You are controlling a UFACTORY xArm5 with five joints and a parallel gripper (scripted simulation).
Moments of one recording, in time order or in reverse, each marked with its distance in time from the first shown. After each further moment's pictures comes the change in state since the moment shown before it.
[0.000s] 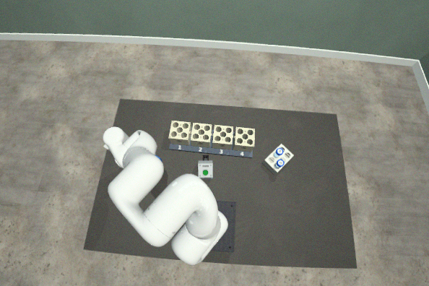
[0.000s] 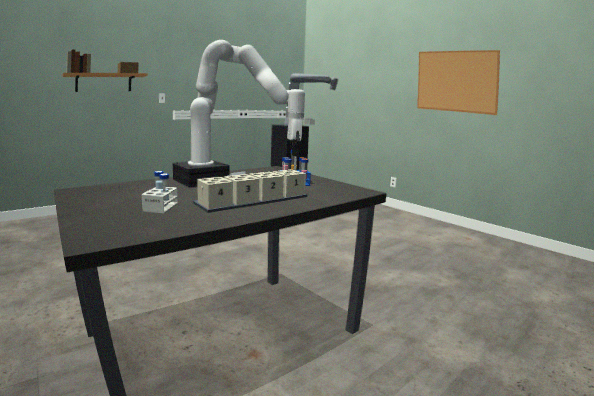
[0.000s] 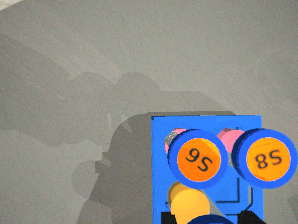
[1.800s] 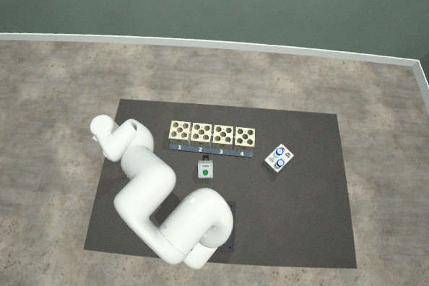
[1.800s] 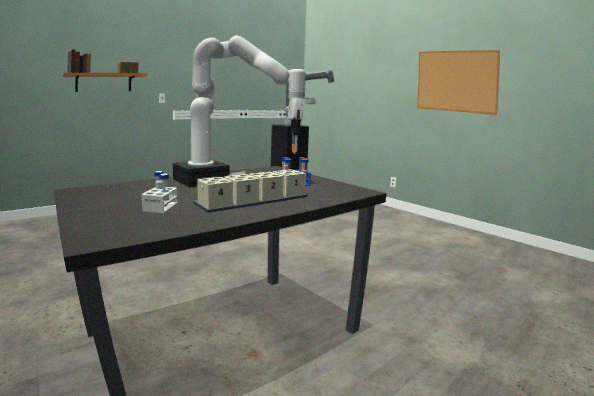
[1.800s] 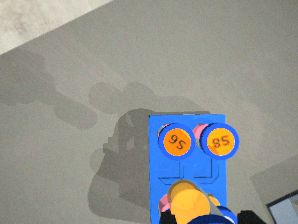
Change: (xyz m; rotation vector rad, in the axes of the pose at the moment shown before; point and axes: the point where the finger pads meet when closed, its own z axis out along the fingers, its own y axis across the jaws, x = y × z) arm 0.000 0.001 -0.096 0.000 0.000 0.000
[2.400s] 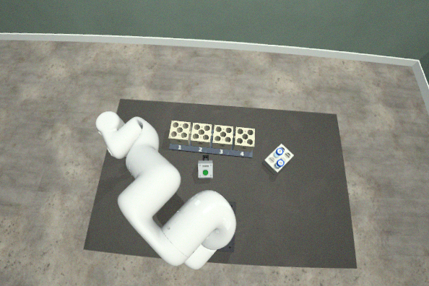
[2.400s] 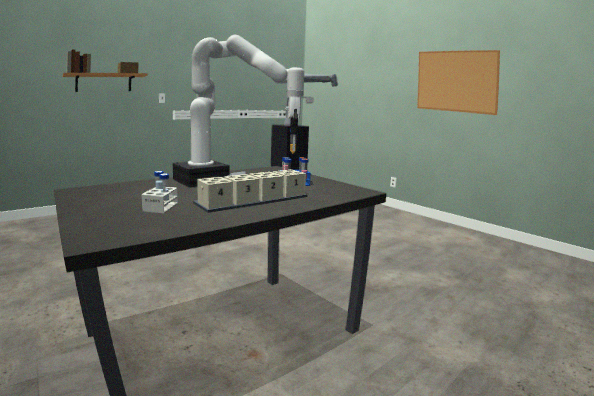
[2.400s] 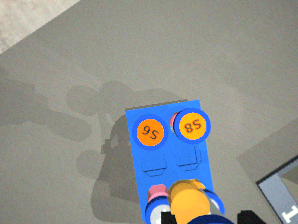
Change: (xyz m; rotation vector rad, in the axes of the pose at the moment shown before) arm -0.012 0.018 -0.004 0.001 -0.003 0.141
